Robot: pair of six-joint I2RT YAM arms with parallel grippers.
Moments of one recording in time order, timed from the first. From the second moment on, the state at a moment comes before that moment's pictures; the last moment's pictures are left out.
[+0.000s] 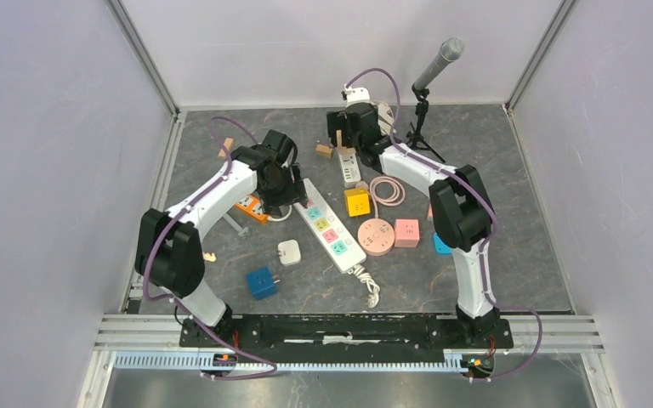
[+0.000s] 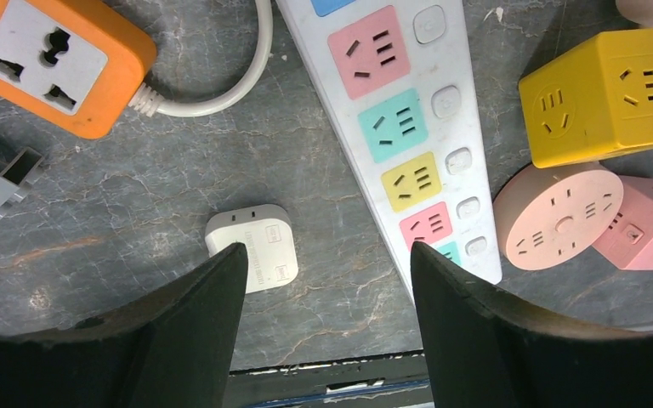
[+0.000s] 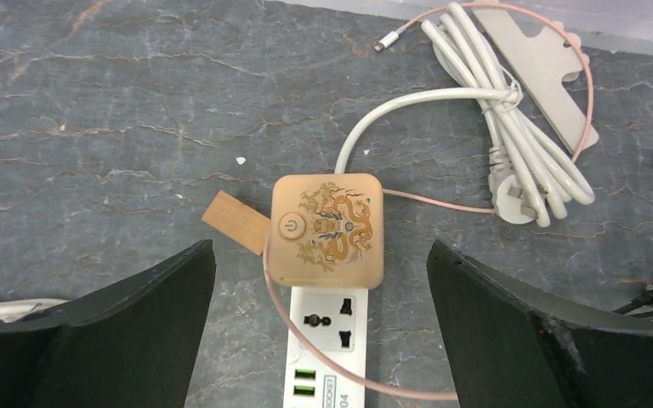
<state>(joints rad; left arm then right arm) -0.45 1.64 1.31 -0.89 0.03 -0.67 0.56 2.11 1.66 0.02 0.28 0.18</state>
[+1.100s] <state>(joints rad) -0.43 1.72 1.45 -0.93 0.04 -0.67 0.51 2.28 1.76 0.04 0.26 0.20</state>
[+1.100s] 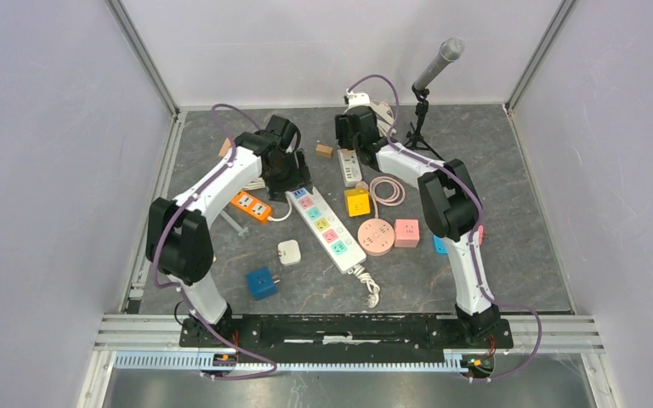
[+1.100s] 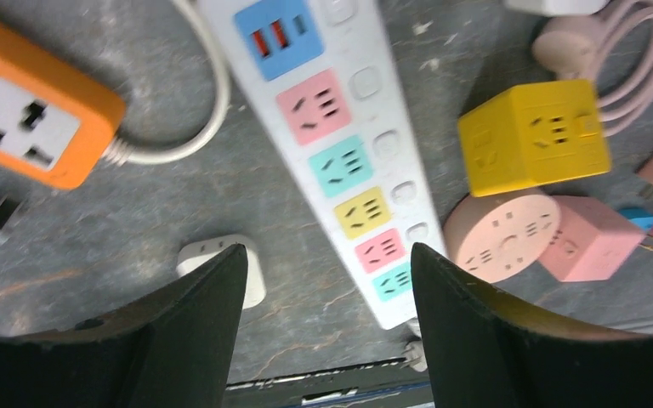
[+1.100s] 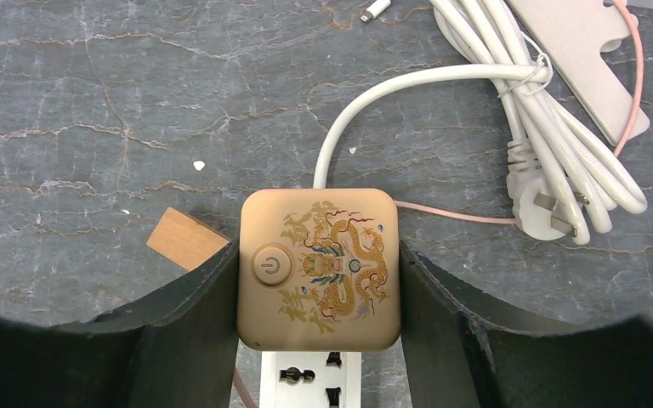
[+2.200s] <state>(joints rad) -0.48 2.30 1.76 -0.34 0.32 -0.87 0.48 2.21 1.65 0.04 0.22 0.24</state>
